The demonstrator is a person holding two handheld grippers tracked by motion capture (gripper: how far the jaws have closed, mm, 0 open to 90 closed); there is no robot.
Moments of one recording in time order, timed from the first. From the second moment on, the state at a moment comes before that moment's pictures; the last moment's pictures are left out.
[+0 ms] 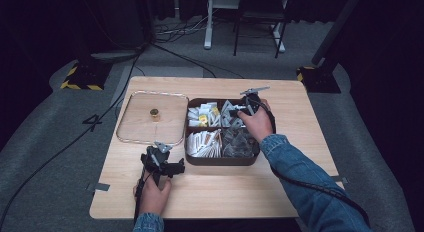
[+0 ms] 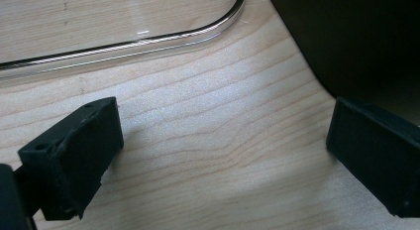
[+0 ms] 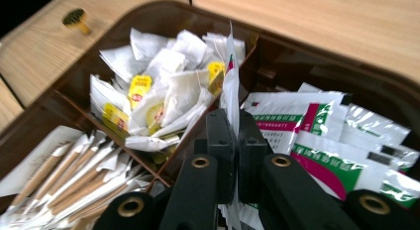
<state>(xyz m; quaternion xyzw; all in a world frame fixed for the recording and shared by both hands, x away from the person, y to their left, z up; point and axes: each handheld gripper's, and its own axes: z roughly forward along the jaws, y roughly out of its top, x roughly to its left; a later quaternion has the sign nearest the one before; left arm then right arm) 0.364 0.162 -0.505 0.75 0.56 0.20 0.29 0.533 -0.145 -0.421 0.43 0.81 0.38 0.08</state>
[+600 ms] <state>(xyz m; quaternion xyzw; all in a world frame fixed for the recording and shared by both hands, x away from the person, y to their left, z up) 0.364 0.161 -0.505 0.75 0.56 0.20 0.29 0.513 -0.183 -0.374 0.40 0.79 0.46 0.08</state>
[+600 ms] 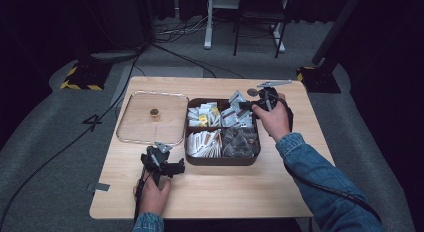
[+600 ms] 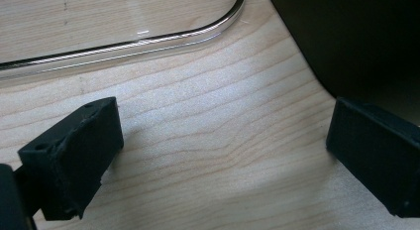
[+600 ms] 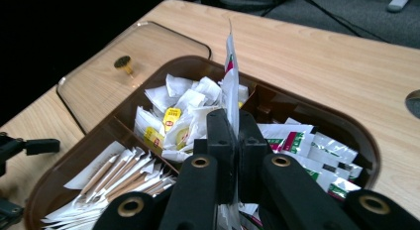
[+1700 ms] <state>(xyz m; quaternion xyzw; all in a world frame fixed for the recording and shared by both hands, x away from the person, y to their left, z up) 0.364 0.161 -0.505 0.75 0.56 0.20 0.29 0.502 -0.302 -0.360 0.46 0.75 0.47 0.12</state>
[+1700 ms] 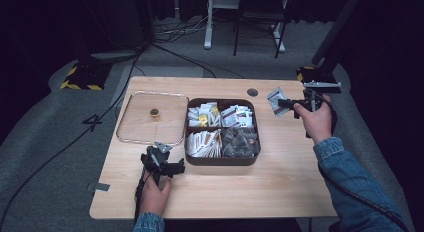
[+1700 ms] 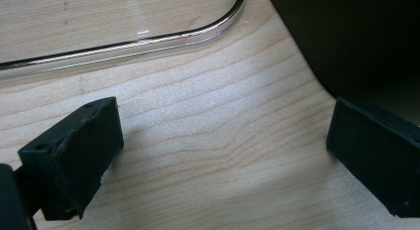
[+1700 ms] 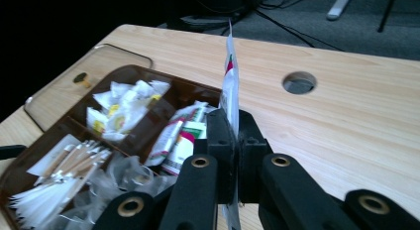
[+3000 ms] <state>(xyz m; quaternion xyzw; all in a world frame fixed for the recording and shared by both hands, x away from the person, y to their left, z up) 0.364 0.161 -0.505 0.75 0.56 0.20 0.29 0.520 -0.372 -0.453 0.54 0.74 0.38 0.11</state>
